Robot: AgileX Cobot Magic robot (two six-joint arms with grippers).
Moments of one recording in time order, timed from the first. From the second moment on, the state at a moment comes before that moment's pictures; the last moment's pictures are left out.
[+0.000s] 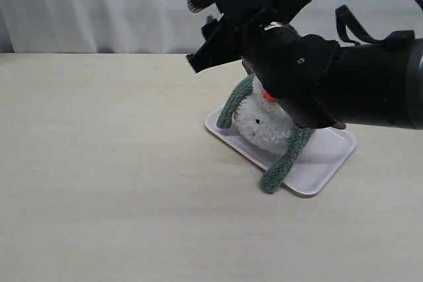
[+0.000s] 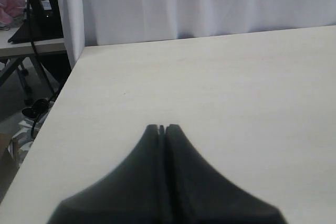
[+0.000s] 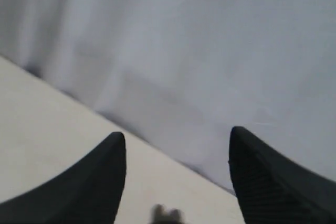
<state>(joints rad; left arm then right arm) -0.02 0.00 0.00 0.04 0.34 0.06 0.72 1.70 -1.09 1.07 -0.61 -1.34</state>
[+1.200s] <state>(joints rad) -0.02 0.00 0.00 0.04 0.34 0.06 0.66 1.97 -1.50 -0.28 0.78 0.44</state>
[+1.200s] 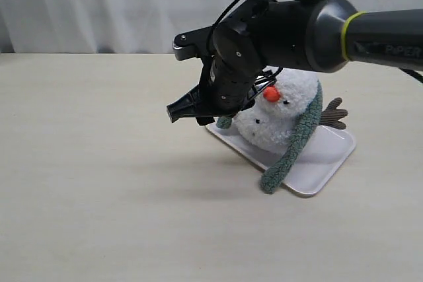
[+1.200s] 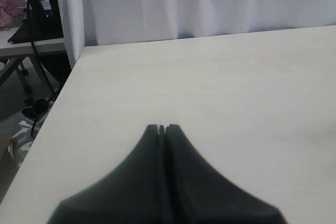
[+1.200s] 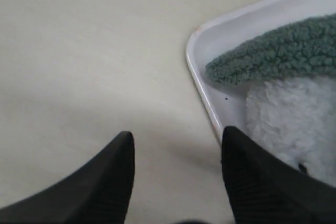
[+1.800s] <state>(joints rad) -0.02 0.00 0.00 0.04 0.34 0.06 0.66 2.12 -1.49 -0.23 0.66 0.59</state>
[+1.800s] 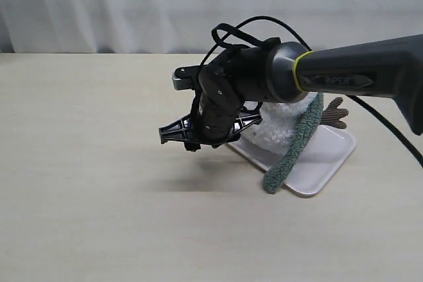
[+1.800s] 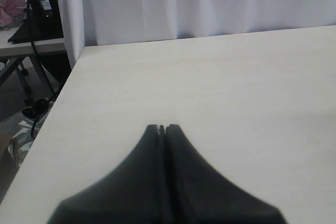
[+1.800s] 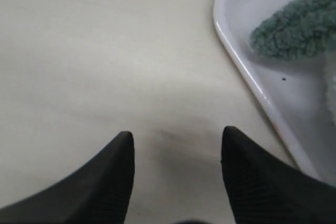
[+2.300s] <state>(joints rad) -0.02 0.00 0.00 0.04 0.34 0.06 0.78 2.09 -1.41 -0.48 0.76 0.53</state>
